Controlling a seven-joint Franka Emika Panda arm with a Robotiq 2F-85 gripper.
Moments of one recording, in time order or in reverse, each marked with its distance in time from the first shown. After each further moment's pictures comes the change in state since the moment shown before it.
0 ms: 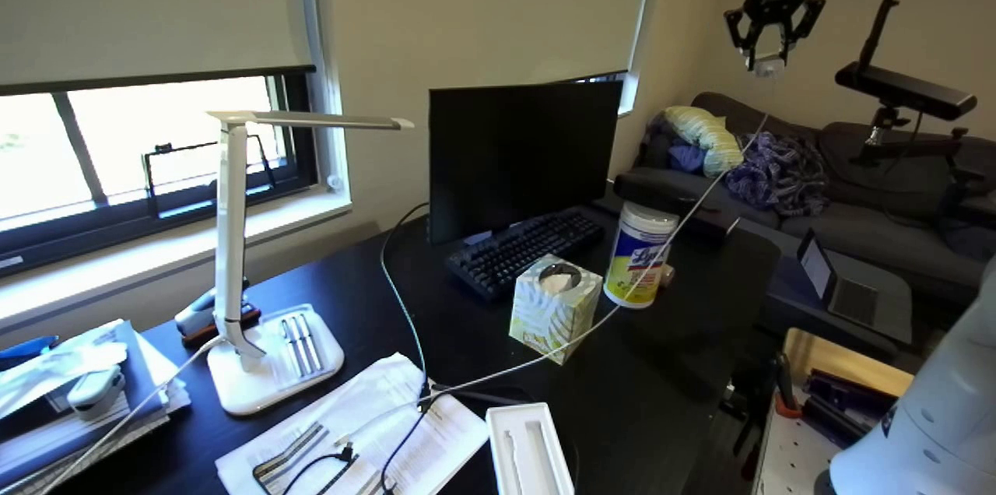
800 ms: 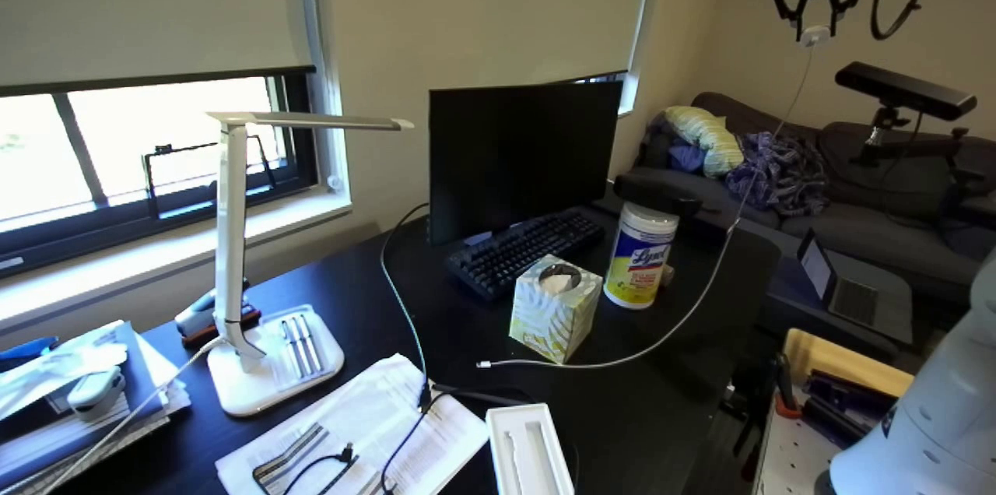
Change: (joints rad) arm -0.054 0.307 -0.205 0.455 0.069 -0.185 0.022
